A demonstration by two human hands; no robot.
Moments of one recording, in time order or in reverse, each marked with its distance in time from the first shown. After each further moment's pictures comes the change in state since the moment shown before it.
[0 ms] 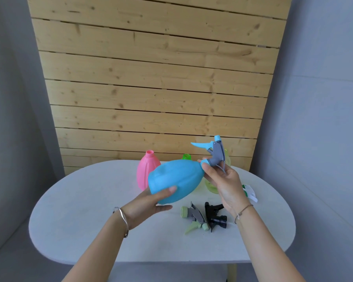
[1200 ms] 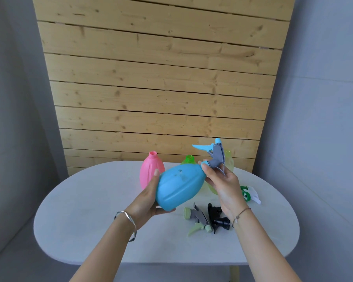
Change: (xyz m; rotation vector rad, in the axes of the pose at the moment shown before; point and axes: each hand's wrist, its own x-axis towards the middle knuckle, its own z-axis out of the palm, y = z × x) left_hand -0.002 0.005 0.005 -0.119 0.118 0.031; right_hand -0.005 0.003 0.014 0.027 0.078 0.032
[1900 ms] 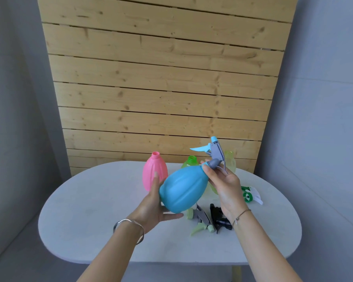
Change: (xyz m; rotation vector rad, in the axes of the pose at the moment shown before) left_hand -0.001 -0.009 0.005 -0.158 0.009 -0.095; right_hand -0.002 0.006 0.004 -0.031 0.039 -0.004
